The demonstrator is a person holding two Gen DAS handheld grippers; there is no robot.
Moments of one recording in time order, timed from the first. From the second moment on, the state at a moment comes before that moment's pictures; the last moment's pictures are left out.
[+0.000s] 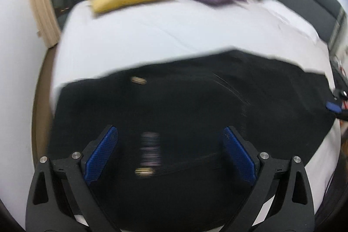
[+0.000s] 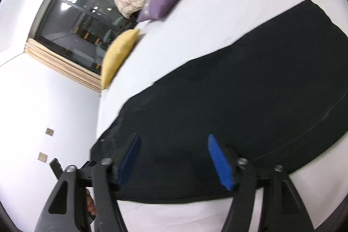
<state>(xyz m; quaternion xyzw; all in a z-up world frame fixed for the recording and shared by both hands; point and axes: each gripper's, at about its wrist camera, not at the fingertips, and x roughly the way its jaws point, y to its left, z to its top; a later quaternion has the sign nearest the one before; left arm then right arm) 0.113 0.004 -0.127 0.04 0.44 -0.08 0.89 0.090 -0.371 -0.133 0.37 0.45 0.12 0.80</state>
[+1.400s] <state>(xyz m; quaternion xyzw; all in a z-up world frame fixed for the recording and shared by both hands) 0.122 -0.052 -0.150 0.01 0.48 -0.10 0.87 -0.013 -0.617 -0.153 0.52 0.35 -0.11 0.78</state>
